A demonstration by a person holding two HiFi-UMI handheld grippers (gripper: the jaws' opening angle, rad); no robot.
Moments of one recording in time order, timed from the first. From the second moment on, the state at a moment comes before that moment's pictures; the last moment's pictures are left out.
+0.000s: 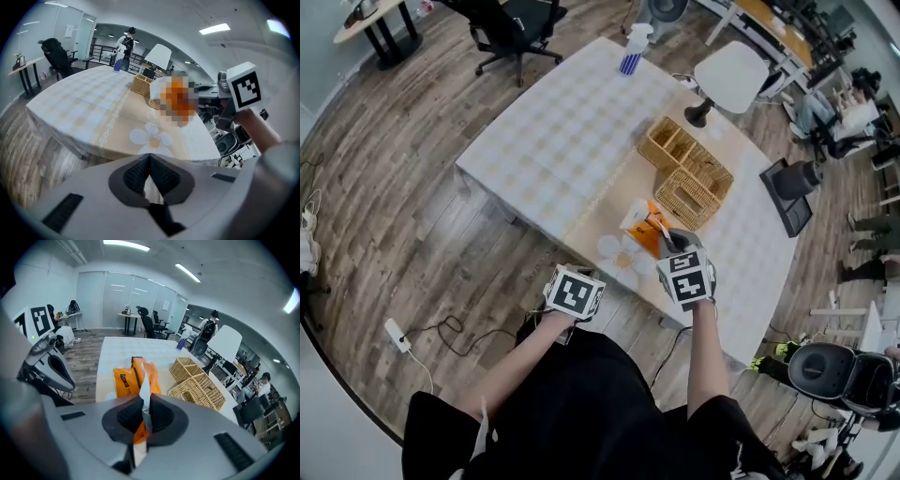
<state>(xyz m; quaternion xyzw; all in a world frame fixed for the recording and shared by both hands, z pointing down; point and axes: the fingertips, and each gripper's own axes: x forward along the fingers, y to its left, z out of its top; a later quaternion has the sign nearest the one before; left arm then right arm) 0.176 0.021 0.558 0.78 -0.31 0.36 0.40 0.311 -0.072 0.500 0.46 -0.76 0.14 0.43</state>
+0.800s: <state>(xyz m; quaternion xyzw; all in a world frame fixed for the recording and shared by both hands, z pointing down) 0.059 0.142 0.567 0.77 -0.37 0.32 0.42 0.190 0.047 0.504 0.44 -0.79 0.10 0.42</state>
